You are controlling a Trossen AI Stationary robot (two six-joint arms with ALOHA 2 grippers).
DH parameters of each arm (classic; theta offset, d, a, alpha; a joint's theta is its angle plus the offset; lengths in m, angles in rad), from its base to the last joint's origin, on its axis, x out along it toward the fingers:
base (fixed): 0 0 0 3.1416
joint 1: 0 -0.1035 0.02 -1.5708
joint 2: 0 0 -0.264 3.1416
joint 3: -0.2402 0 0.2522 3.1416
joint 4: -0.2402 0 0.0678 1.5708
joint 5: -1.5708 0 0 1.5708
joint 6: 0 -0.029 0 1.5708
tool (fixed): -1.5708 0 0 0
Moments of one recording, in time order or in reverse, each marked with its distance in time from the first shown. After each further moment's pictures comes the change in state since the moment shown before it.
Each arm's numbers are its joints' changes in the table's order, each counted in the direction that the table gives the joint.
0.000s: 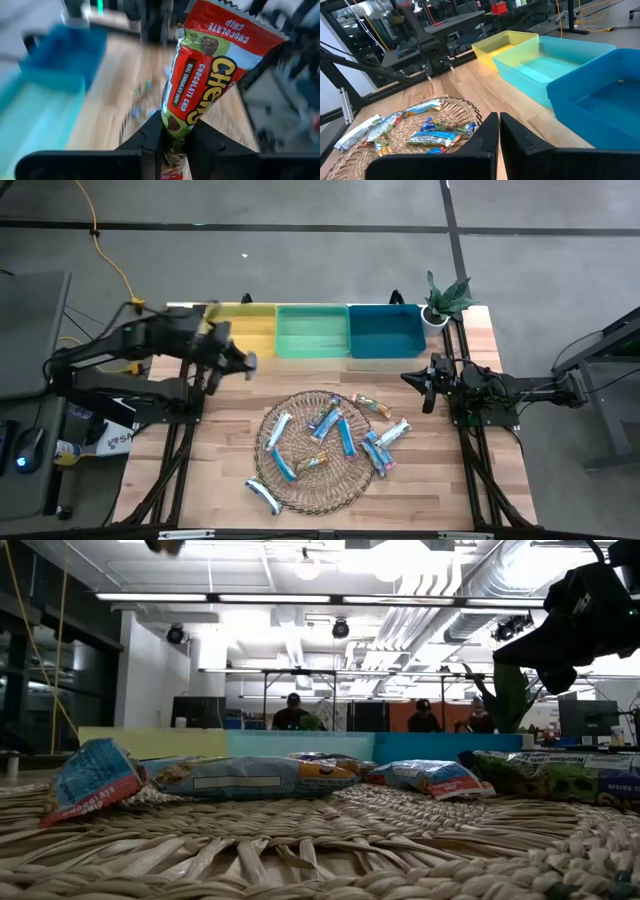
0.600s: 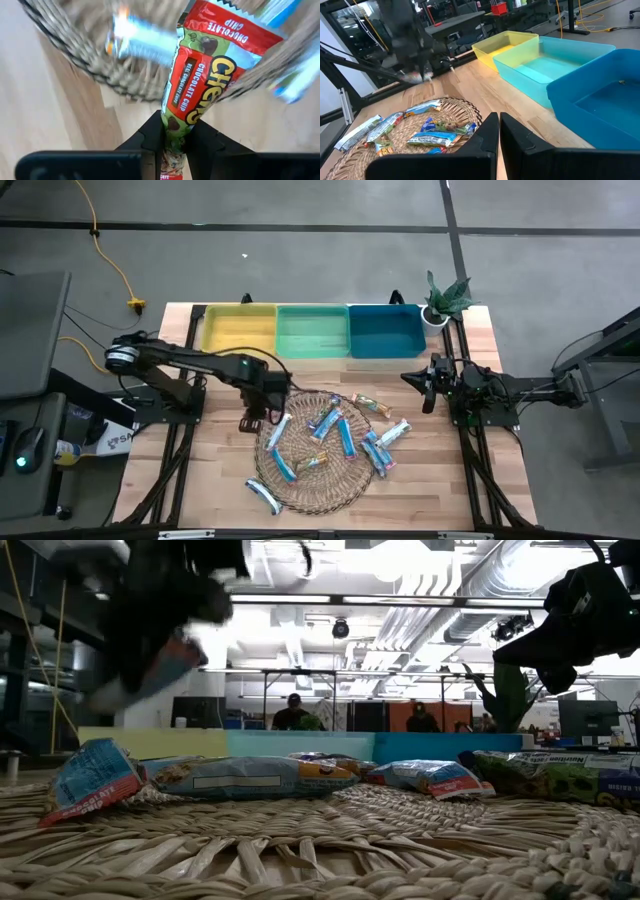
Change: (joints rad) left arm 0.194 -0.689 0.042 -0.285 0.034 -0.195; right arm 0.000 0.003 0.000 0.000 0.000 0.000
